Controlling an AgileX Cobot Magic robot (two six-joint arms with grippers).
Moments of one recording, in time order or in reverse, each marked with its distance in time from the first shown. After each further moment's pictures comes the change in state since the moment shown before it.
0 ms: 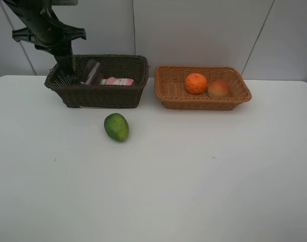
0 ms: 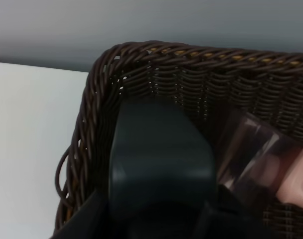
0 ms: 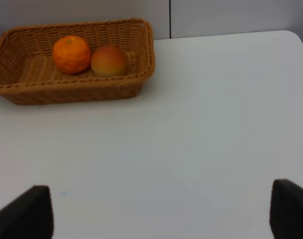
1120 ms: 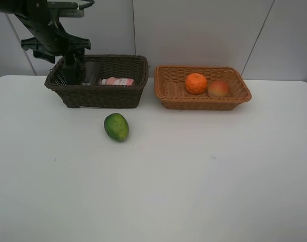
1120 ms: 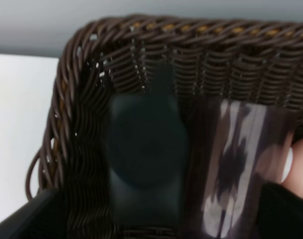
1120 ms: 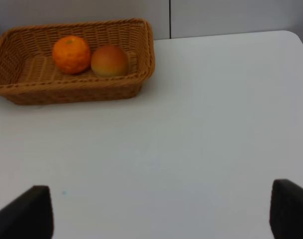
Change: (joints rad) left arm 0.000 0.043 0.000 -0.018 -0.020 0.042; right arm 0.000 0.000 0.000 0.000 0.000 0.000
